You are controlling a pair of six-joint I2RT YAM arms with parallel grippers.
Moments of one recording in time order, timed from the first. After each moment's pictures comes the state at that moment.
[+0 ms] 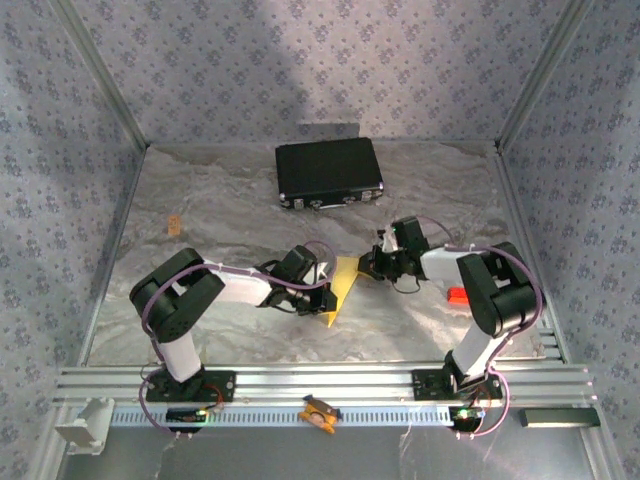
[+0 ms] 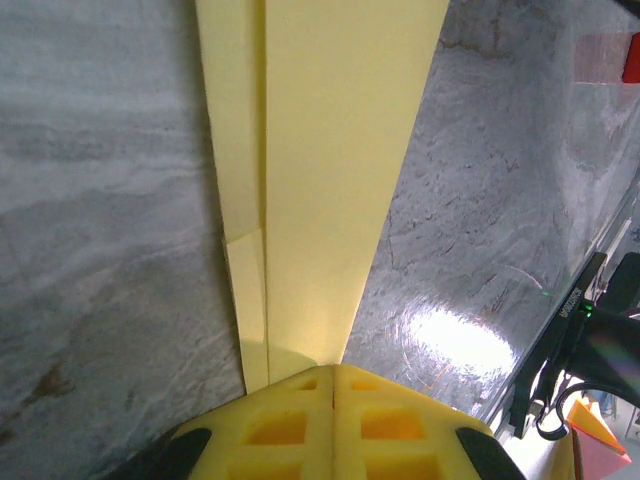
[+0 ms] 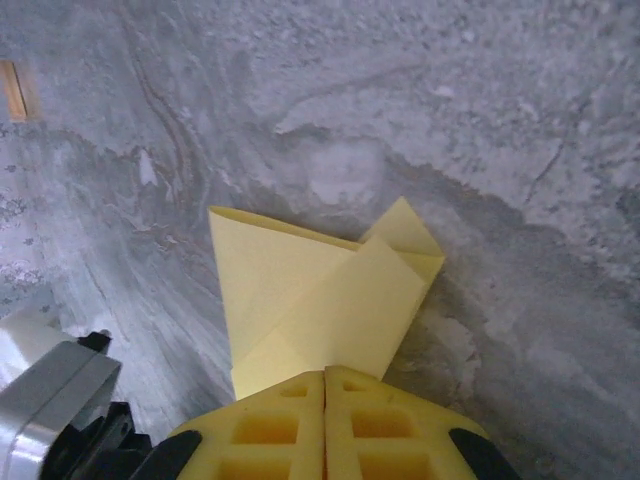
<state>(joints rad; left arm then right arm) -0.86 1.76 0.72 0.13 0.55 -0.90 0.34 1.65 0.67 0.04 -0.63 0.68</state>
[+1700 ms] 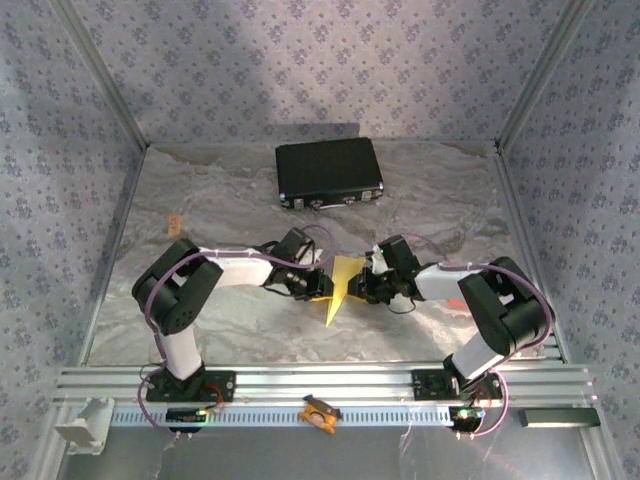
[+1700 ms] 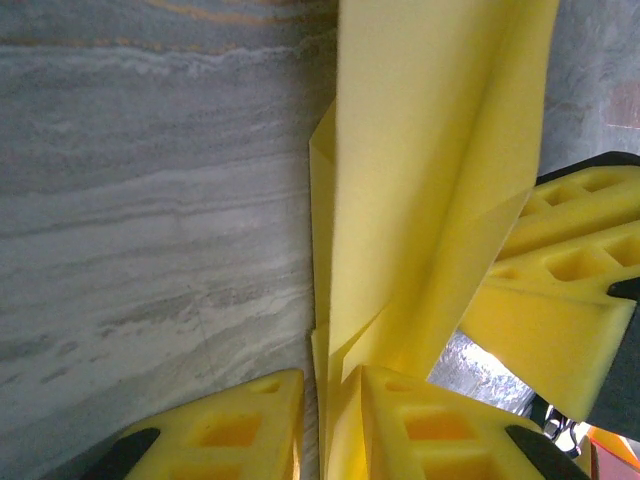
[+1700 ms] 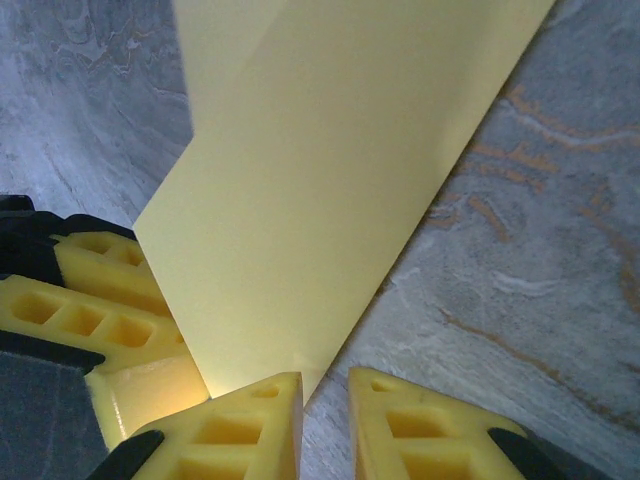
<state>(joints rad) -0.76 1.80 0.88 -0.13 0.57 -0.77 0.50 1.57 0.55 0.05 -0.62 0.77</state>
